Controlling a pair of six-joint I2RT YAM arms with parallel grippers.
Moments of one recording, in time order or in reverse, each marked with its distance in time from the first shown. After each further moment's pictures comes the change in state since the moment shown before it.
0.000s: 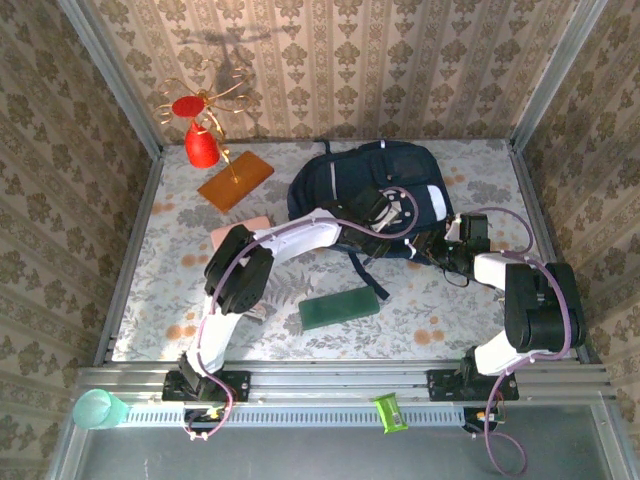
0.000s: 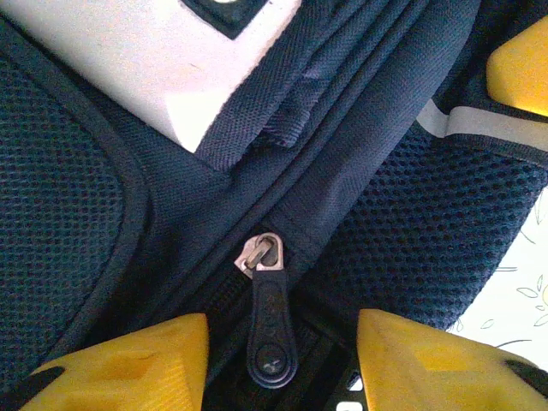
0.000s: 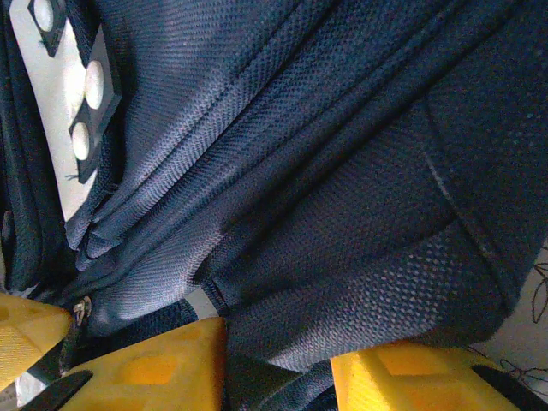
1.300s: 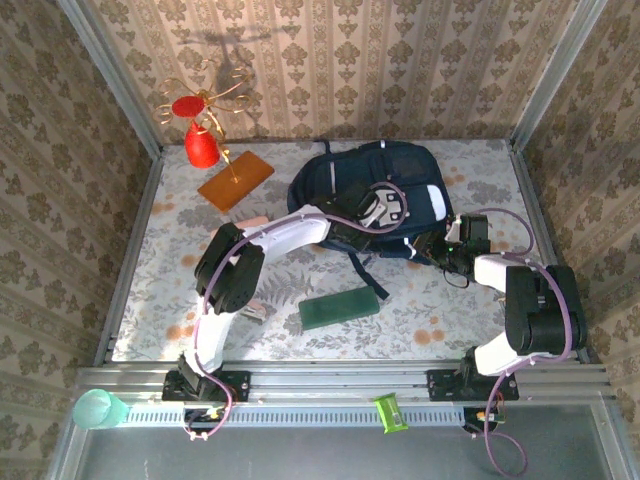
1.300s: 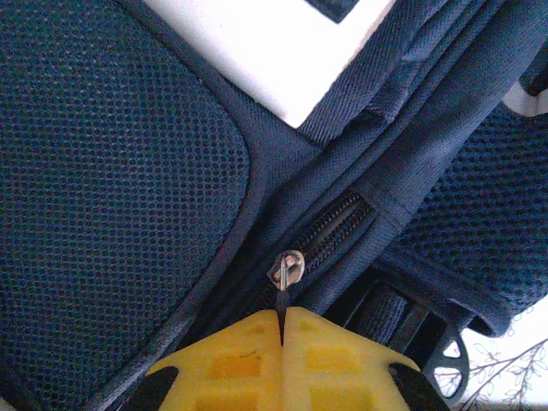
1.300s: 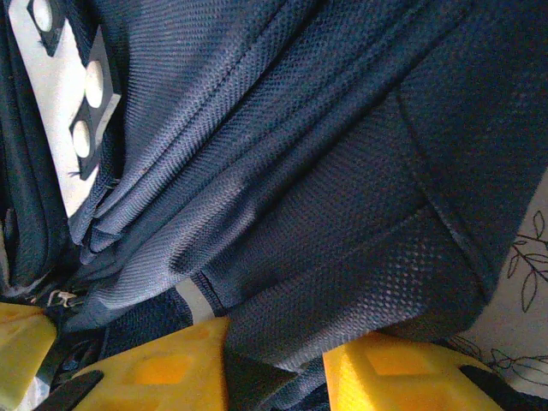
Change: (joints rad) left arm 0.053 -0.056 -0.077 0.026 -0.026 0.052; right arm -0.006 -0.019 -0.011 -0.002 0.015 0.000
